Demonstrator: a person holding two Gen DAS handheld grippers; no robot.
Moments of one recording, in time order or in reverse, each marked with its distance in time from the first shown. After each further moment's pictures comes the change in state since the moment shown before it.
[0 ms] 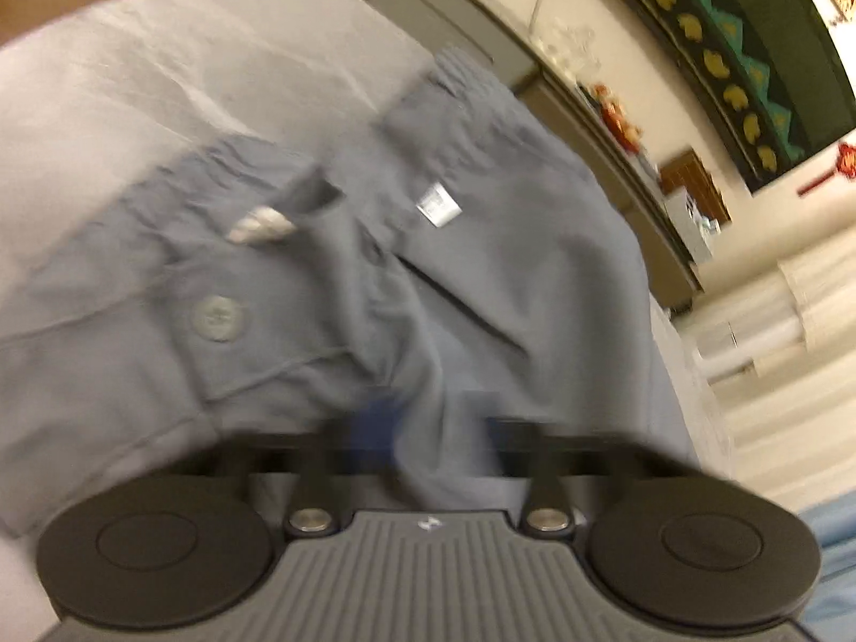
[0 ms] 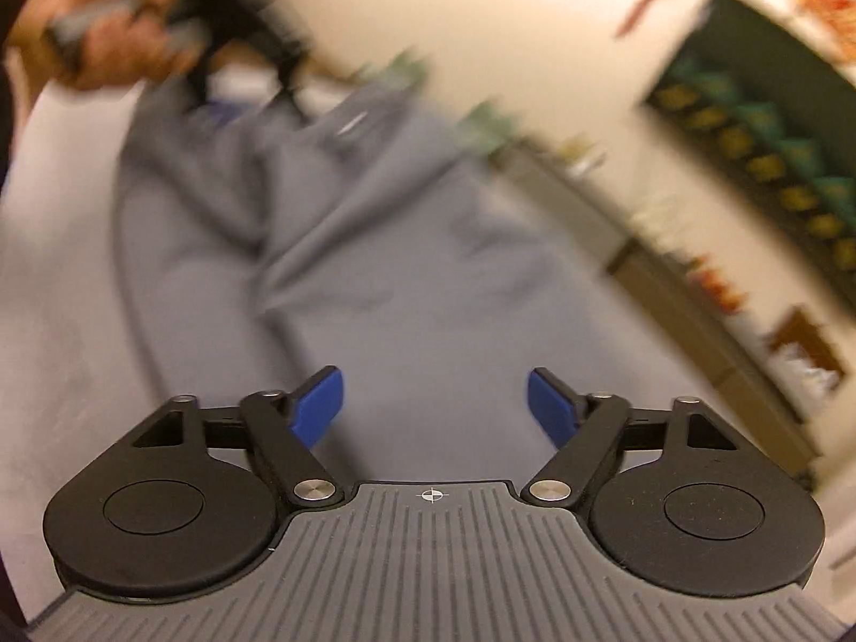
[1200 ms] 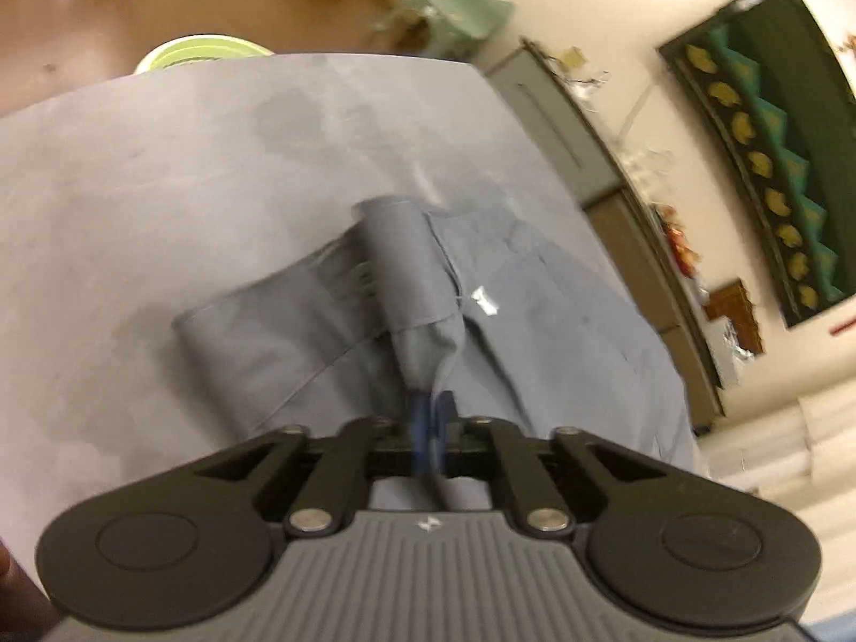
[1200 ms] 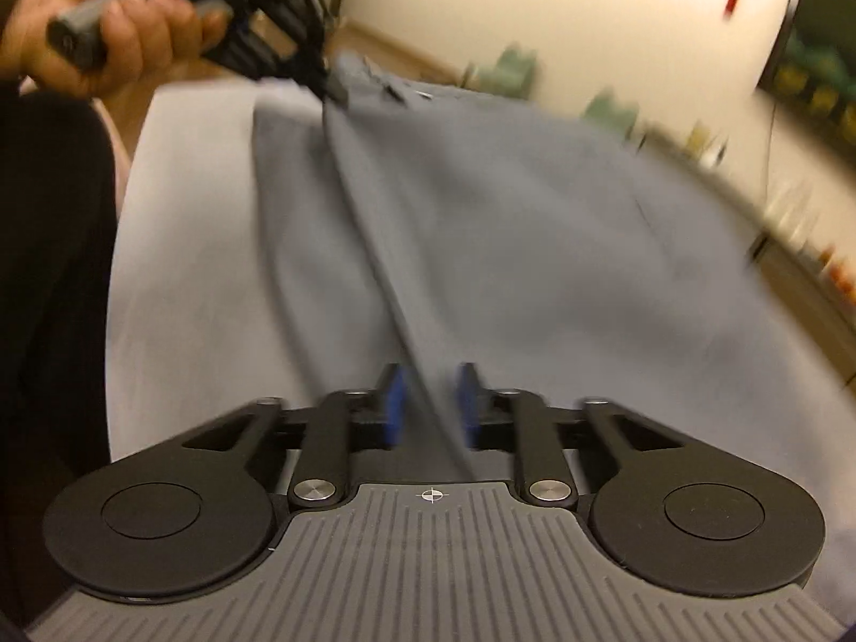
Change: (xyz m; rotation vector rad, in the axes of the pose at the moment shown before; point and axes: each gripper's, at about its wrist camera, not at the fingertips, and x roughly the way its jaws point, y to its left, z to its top) left arm -0.105 0.103 -0.018 -0.263 -0.182 0.106; right arm 0.005 0.065 0.040 0.056 -0.025 0.234
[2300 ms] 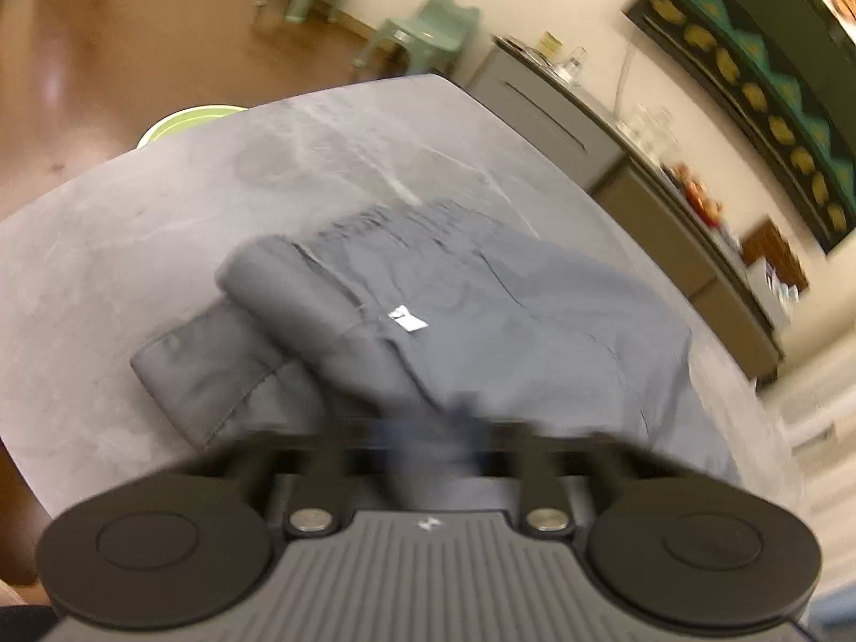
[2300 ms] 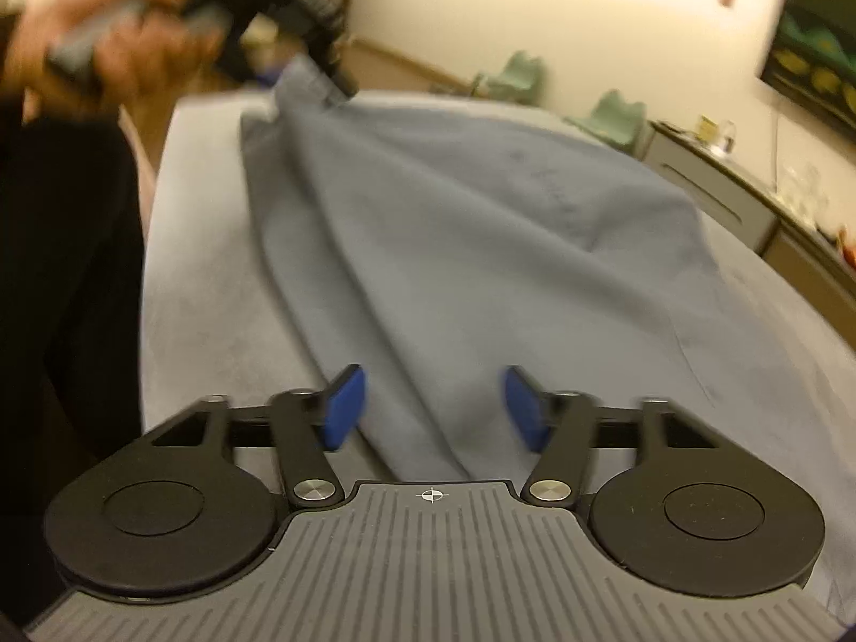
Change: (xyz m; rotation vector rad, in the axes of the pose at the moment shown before) left arm -0.043 -0.052 -0.032 0.236 -0.056 0.093; right arm -0.022 -0.023 -0.019 -0.007 -0.022 0.039
